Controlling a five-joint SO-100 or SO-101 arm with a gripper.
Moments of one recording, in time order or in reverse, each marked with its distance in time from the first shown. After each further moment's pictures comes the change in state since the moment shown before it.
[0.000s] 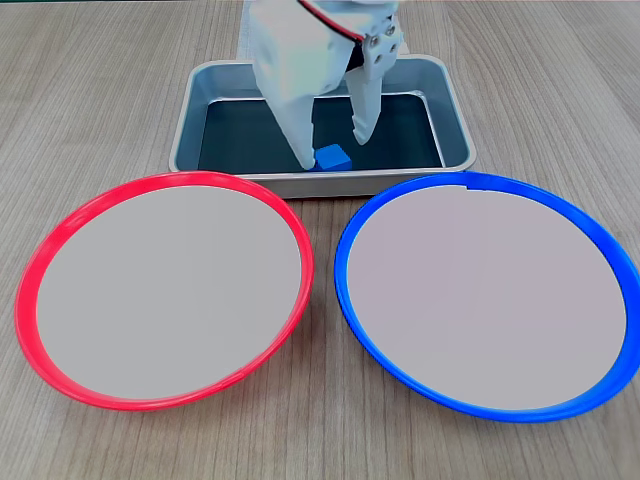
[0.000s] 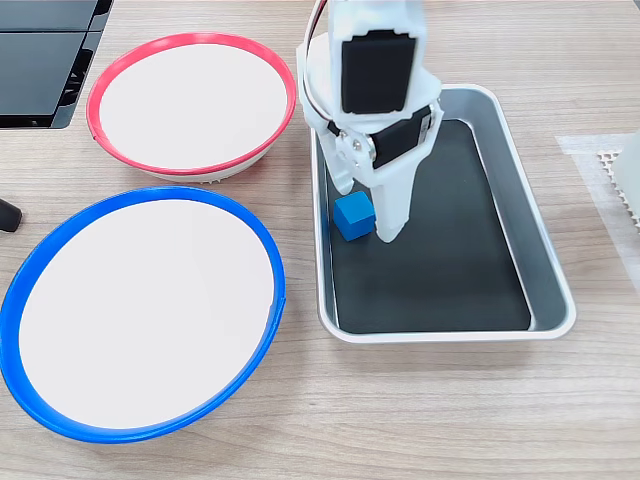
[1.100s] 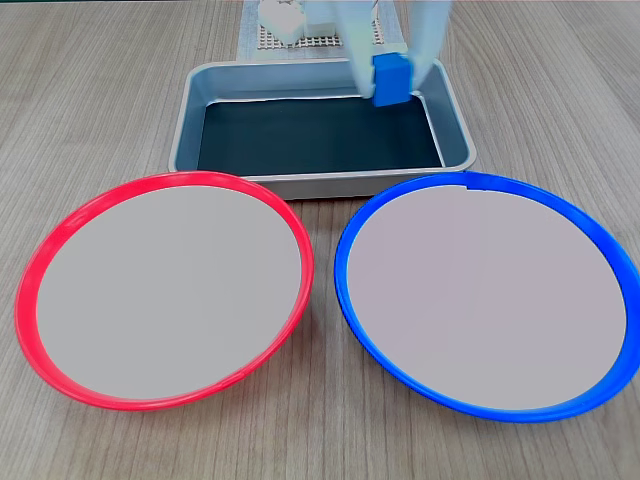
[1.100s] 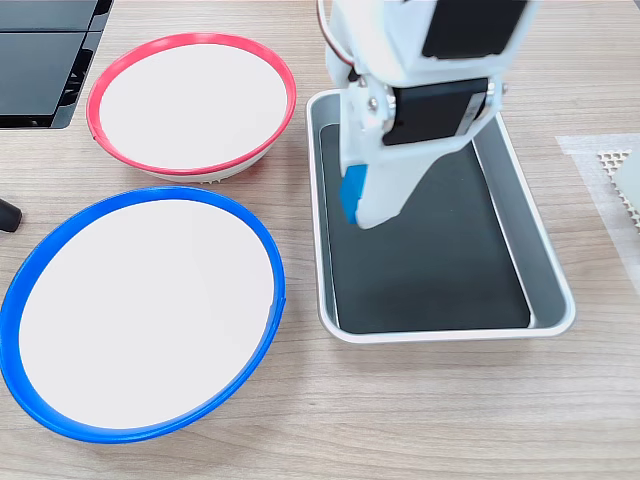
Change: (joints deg) arm -12.2 11.6 -9.1 9.4 33.8
